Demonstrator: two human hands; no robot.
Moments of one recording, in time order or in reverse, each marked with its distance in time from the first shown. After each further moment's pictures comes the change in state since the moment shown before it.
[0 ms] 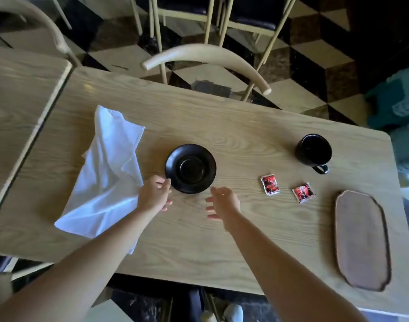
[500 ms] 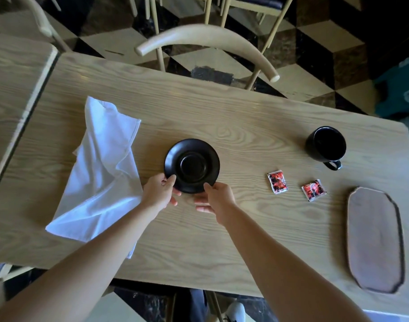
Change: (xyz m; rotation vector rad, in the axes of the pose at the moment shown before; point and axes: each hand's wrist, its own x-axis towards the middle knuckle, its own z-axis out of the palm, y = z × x) left_hand 0.029 -0.010 0.017 0.056 -0.089 0.008; right_hand 0.033 -0.003 0.024 0.229 -0.111 0.068
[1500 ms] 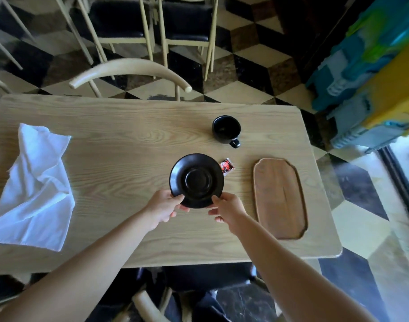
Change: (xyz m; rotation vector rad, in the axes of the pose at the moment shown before) left_hand -0.161 0.060 0.181 0.004 -0.362 0.015; right_hand -0.098 0.070 -0.255 -0.004 0.113 -0.164
